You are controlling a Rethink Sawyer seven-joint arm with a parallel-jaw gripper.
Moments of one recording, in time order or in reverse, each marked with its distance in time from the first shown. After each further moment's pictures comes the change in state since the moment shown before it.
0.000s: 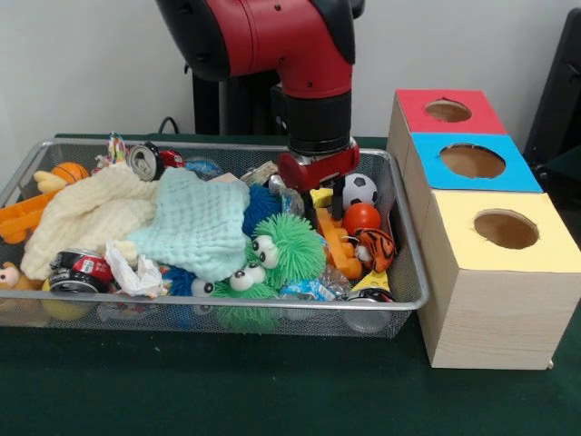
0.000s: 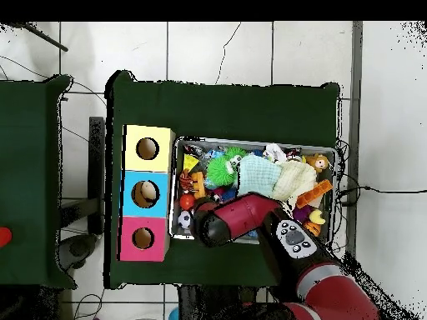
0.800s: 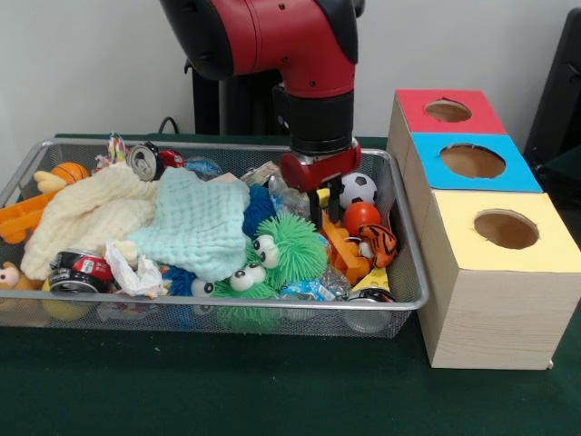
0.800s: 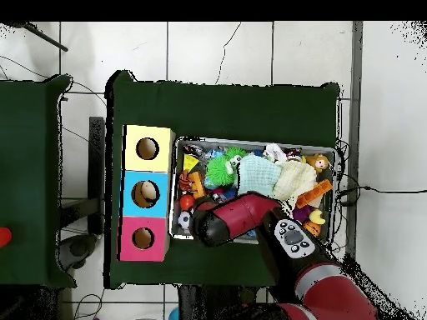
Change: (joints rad) arm 0.004 -0.006 -0.003 -0.003 0.000 0.000 0.000
